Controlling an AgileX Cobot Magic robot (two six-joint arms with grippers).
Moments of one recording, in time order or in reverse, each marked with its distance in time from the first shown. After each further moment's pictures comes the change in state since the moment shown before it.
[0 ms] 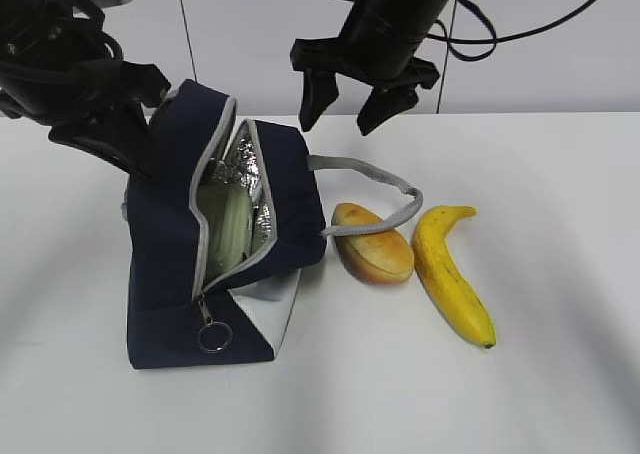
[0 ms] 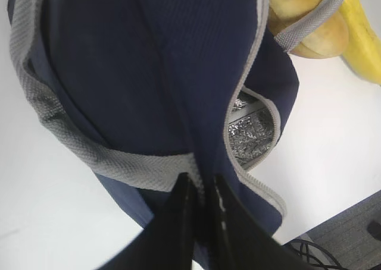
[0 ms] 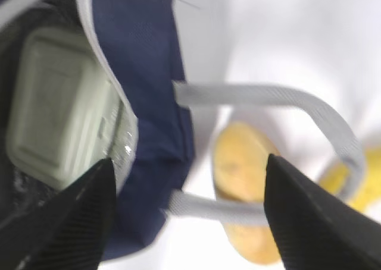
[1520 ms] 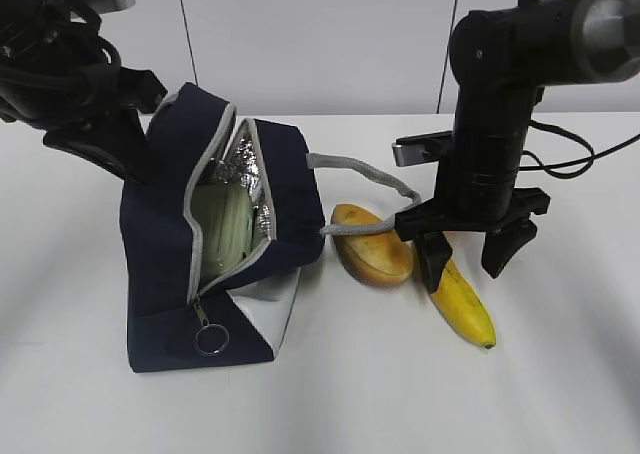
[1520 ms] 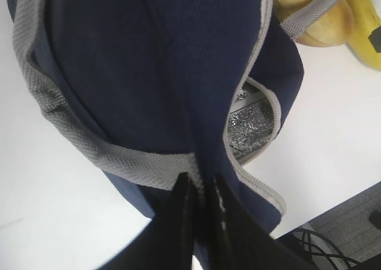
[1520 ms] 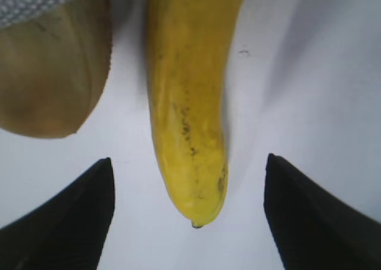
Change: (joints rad) left arm 0.000 0.000 0.000 0.009 0.030 0.000; right arm -0.041 -0.146 0.615 -0.268 -0.024 0.040
